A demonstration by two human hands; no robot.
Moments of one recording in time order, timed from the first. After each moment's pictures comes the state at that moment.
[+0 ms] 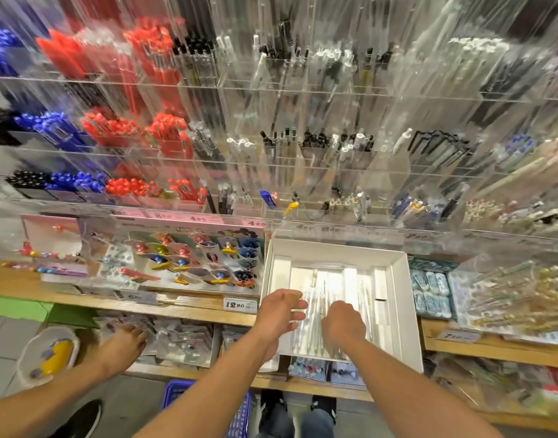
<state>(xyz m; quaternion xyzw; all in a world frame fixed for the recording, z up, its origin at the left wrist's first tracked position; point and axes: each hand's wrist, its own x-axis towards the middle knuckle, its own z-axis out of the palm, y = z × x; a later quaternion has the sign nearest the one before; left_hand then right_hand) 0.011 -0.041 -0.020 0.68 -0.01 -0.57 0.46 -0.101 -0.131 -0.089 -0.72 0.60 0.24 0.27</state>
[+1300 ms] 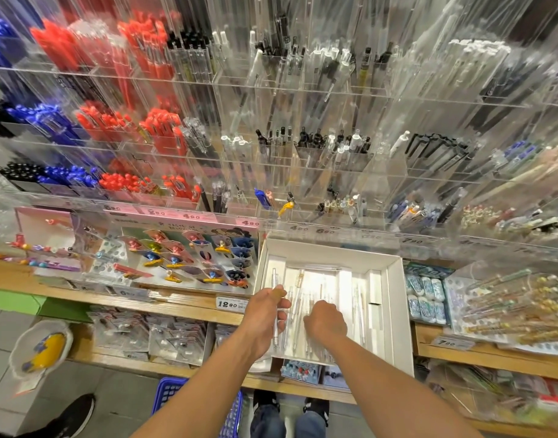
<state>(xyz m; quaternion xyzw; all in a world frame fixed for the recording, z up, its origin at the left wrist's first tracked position) 0.016 -0.045 -0.033 0.66 0.07 -0.55 0.51 -0.087 -0.129 -0.104 -0.73 0.58 0.21 0.30</state>
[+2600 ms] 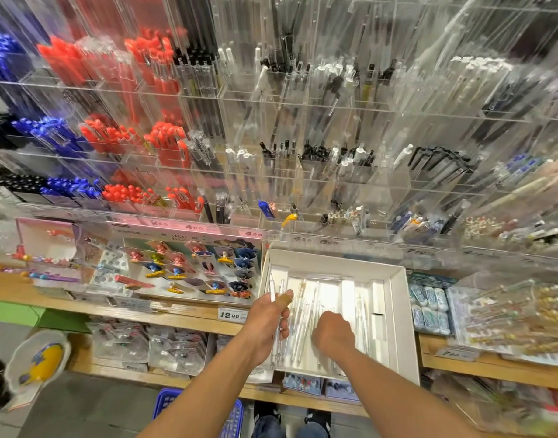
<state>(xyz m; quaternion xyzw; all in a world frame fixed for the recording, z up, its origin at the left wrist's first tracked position) 0.026 -0.049 -0.023 0.64 0.02 -0.57 0.52 -0.091 -0.136 -0.108 -0.74 0.56 0.26 0.27</state>
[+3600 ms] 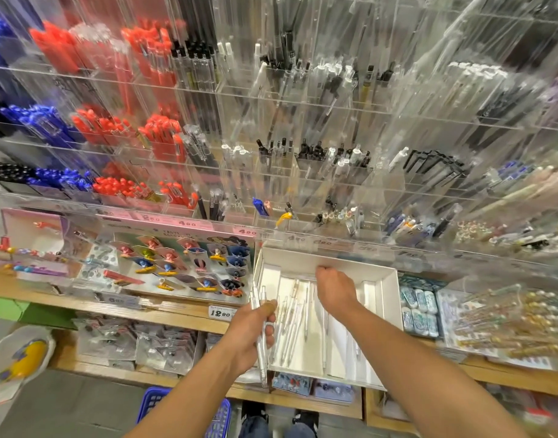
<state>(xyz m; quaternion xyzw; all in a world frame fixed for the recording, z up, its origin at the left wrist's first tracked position) 0.028 -0.031 -0.024 0.59 0.10 -0.59 0.54 -0.071 -0.209 -0.071 -0.89 0.40 0.16 0.10</state>
